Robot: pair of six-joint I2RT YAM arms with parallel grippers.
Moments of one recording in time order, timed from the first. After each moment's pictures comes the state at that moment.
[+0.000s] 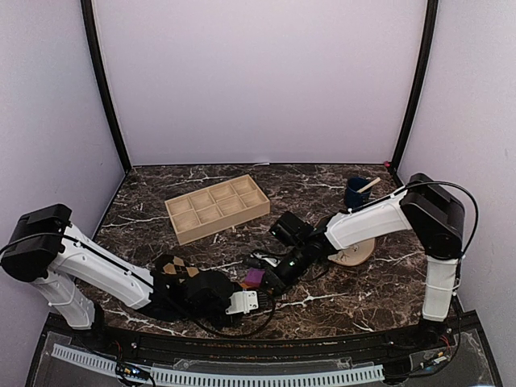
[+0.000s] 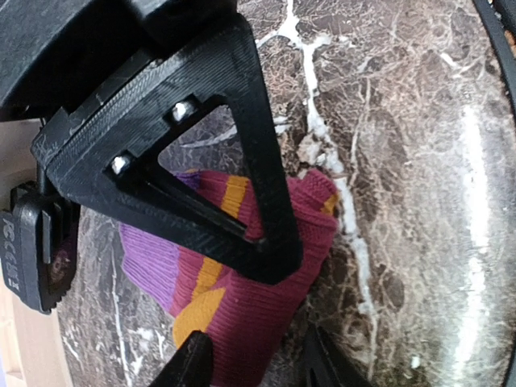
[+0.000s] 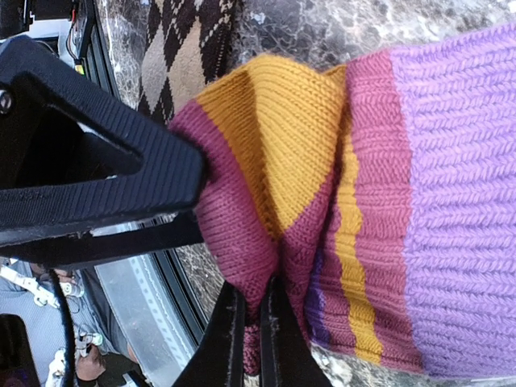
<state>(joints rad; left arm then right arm) -1.32 1.60 0.62 0.19 -0.34 0.39 0.96 1.96 1.13 -0.30 -0.75 0.32</state>
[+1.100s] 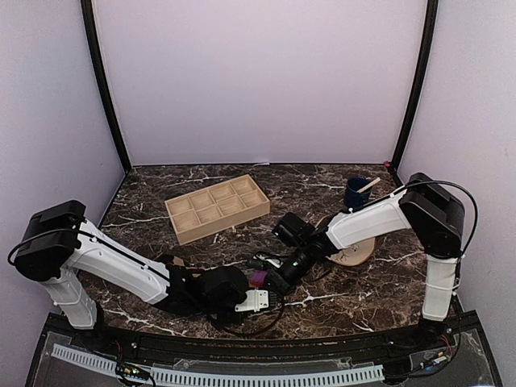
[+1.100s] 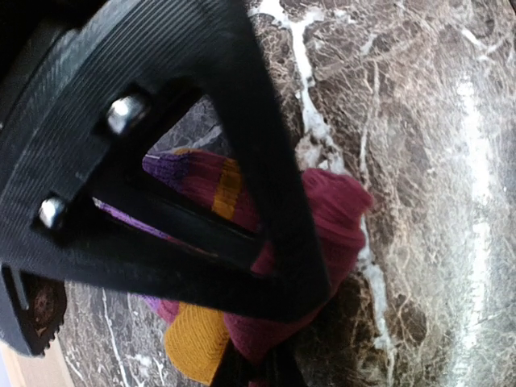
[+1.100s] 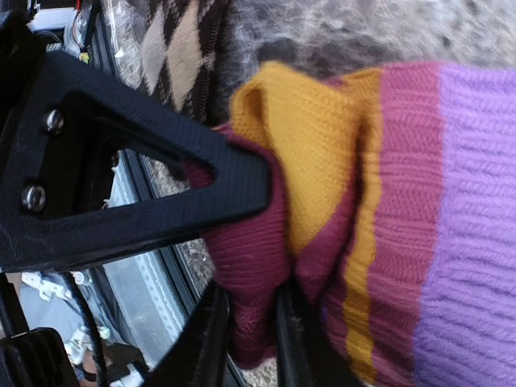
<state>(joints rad) -1.30 1.71 0.75 0.08 -0.31 0.45 0.95 1.97 1.12 -0.33 -0.80 0.28</state>
